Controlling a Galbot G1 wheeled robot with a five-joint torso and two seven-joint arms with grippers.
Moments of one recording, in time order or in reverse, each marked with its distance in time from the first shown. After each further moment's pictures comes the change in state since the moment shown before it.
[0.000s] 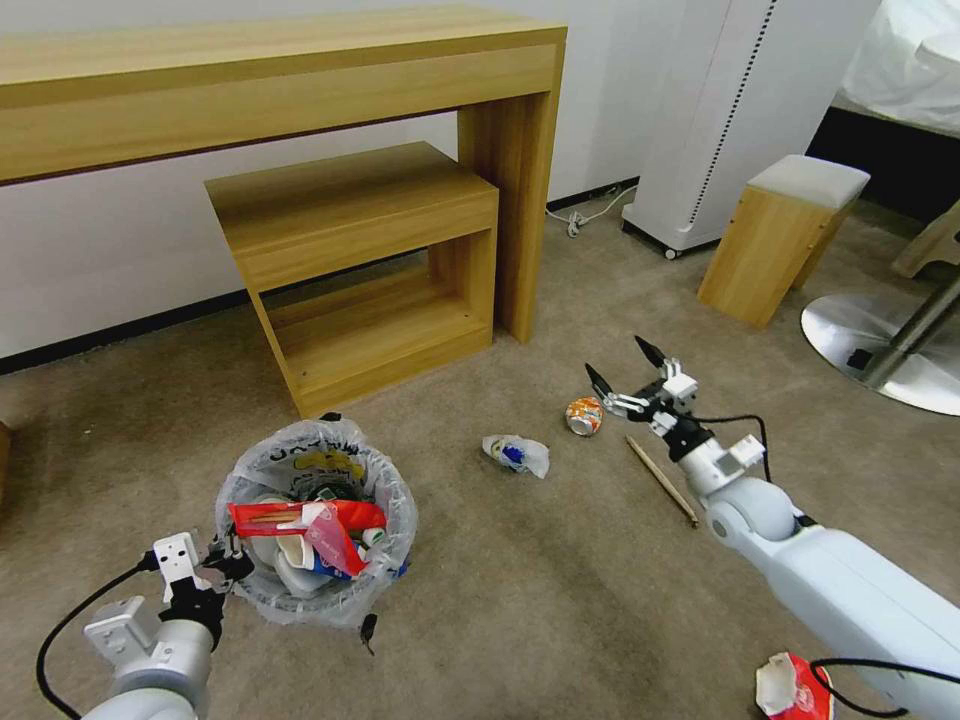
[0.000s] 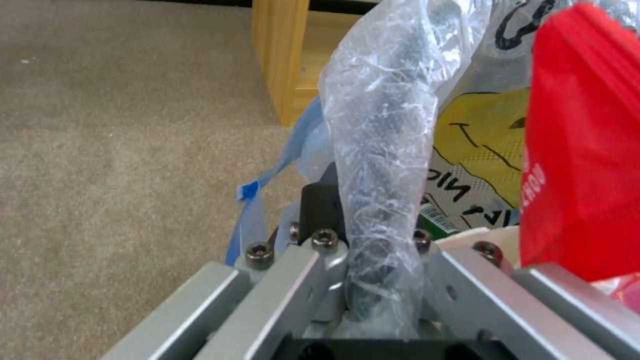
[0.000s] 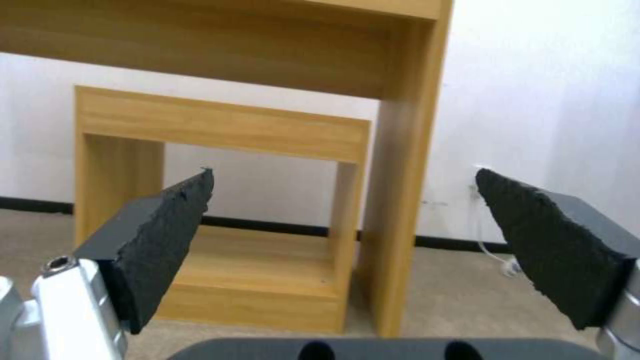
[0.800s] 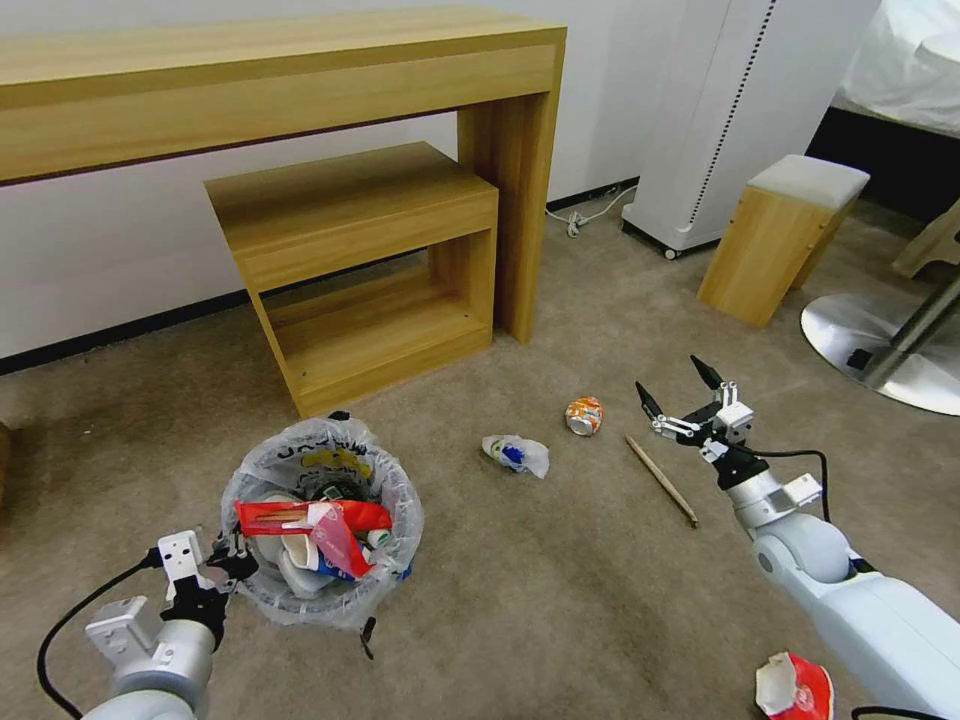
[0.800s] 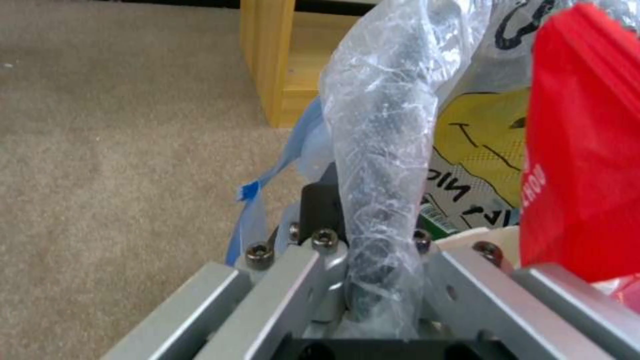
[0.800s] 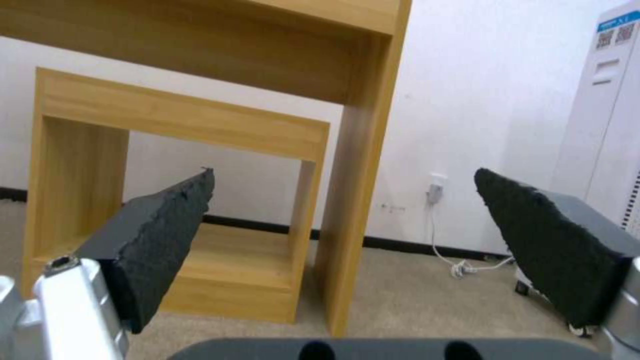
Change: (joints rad) left arm -0.002 -0.001 0.014 -0.006 0.008 -0.002 0.007; right arm -0.152 0.018 0.189 0.000 -0.084 0.048 -0.033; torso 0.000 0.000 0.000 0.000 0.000
